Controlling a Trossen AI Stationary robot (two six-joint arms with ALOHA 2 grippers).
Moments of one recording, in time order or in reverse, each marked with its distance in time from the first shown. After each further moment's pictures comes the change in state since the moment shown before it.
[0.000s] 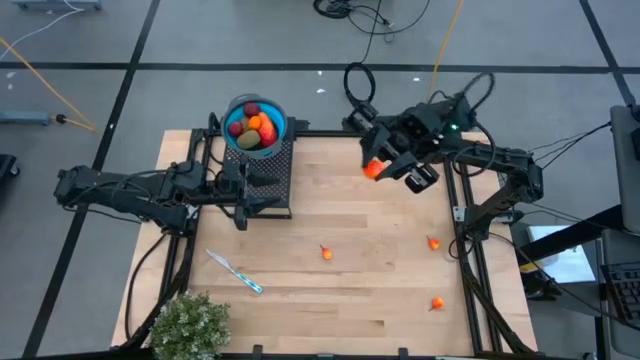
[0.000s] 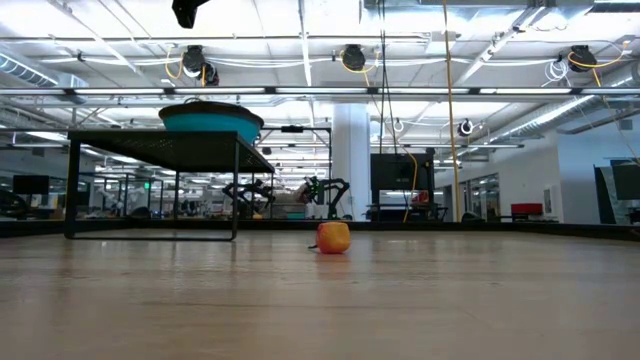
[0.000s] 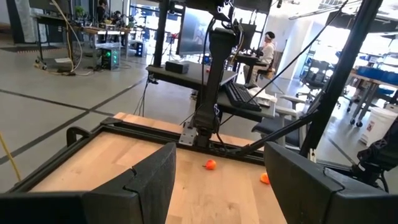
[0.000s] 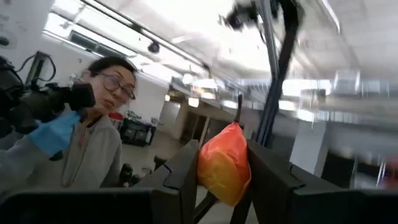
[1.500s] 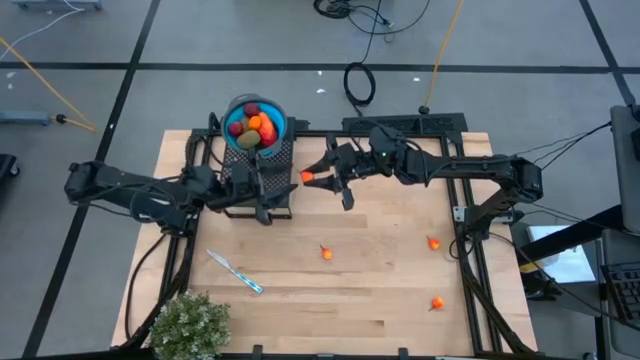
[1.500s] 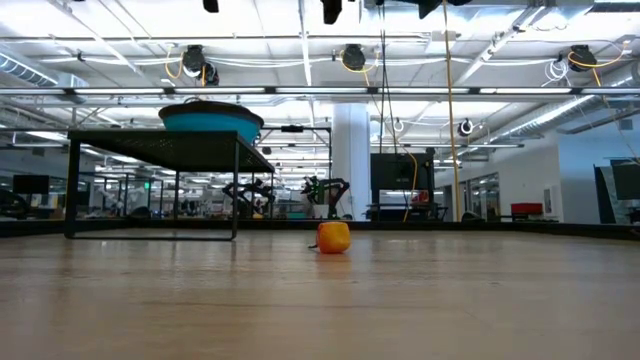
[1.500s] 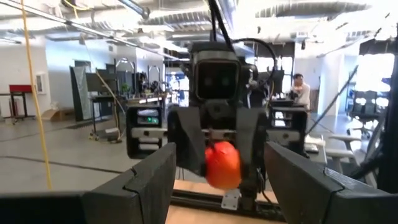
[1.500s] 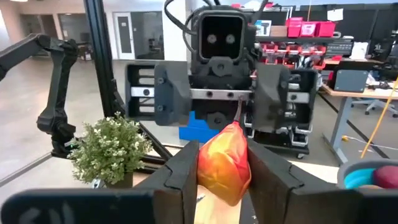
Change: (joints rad) left arm -0.026 0.213 -0.001 0.462 -0.176 0.252; right arm 0.033 0.001 -0.367 -0.529 0.582 -0.480
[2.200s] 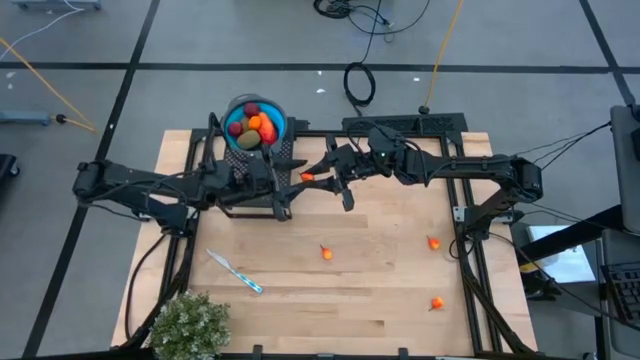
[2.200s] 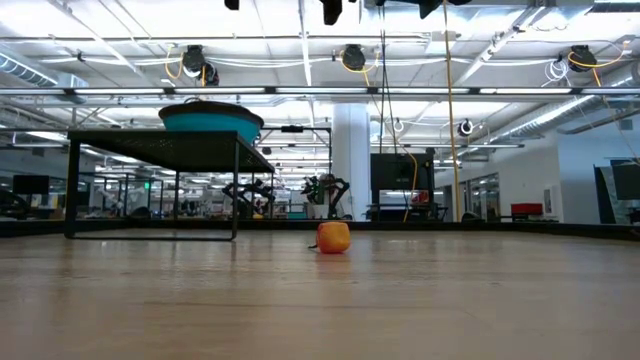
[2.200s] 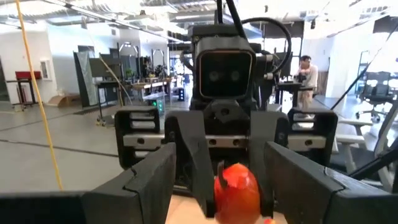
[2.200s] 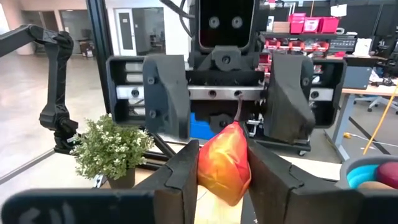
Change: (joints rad) left arm 0.030 0.117 0.155 -0.110 0.003 -0.008; right arm -0.001 0.000 0.000 -0.022 -0.003 -0.007
